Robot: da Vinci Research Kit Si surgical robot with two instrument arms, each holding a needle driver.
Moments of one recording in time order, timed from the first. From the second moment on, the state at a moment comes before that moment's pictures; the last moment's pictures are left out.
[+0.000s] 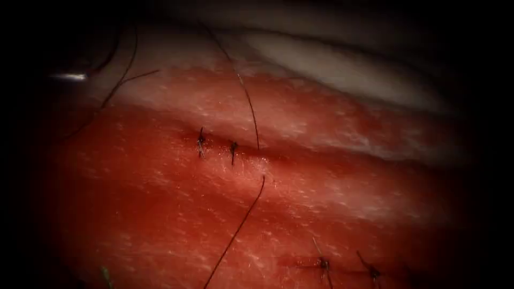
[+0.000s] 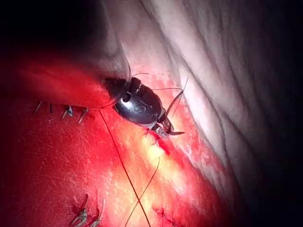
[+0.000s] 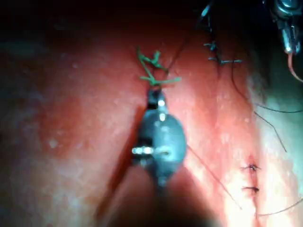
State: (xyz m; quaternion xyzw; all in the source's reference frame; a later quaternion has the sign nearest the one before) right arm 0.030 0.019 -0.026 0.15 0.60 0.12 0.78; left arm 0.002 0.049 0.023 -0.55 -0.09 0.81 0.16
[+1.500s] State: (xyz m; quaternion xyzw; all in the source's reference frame) right arm 0.023 0.021 -0.024 0.06 0.56 0.19 0.80; left arm 0.010 0.054 0.030 -0.43 -0.07 0.83 0.35
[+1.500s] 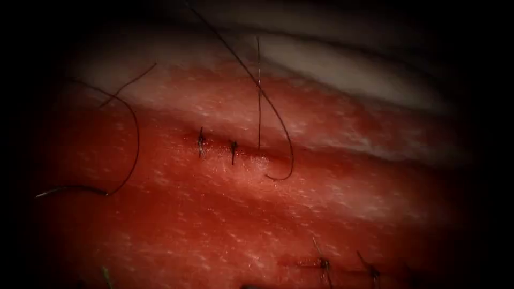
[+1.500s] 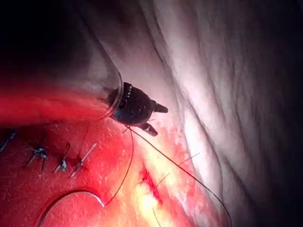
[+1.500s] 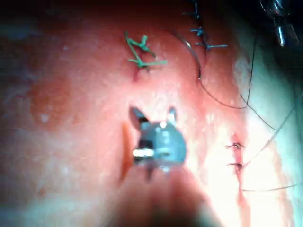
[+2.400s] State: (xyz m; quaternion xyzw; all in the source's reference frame) right arm 0.022 0.023 -0.027 0.04 0.55 0.22 0.81; left arm -0.008 0.043 0.016 -0.39 -0.03 0.91 0.13
